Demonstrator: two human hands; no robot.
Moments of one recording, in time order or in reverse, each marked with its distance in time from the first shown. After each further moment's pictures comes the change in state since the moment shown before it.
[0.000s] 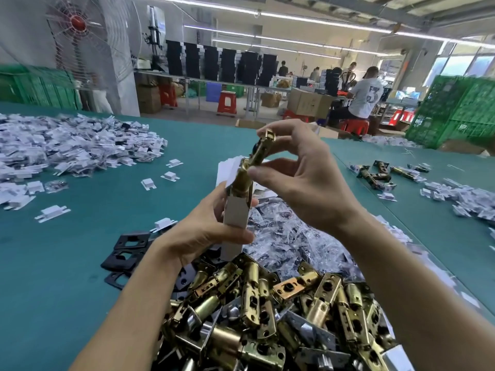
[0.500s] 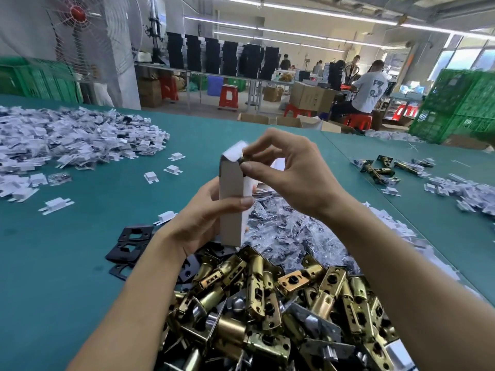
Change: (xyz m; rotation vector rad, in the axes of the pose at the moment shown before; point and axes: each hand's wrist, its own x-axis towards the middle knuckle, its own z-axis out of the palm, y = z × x) left_hand -0.002 0.009 0.005 -0.140 0.069 0.054; right_hand 0.013 0.018 0.011 -0.225 -0.046 -0.001
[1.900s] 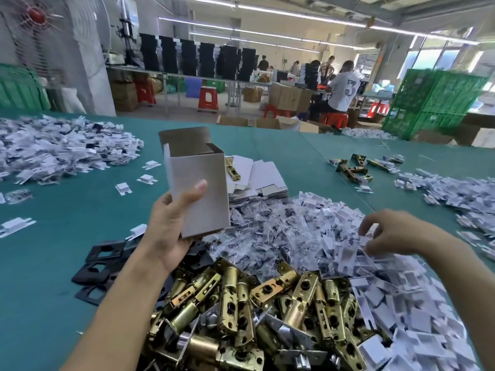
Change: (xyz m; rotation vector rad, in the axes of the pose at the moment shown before) left_hand 0.002 0.003 0.014 -0.244 0.409 -0.043; right_hand -0.097 0.116 -0.147 -0.754 -0.452 1.004
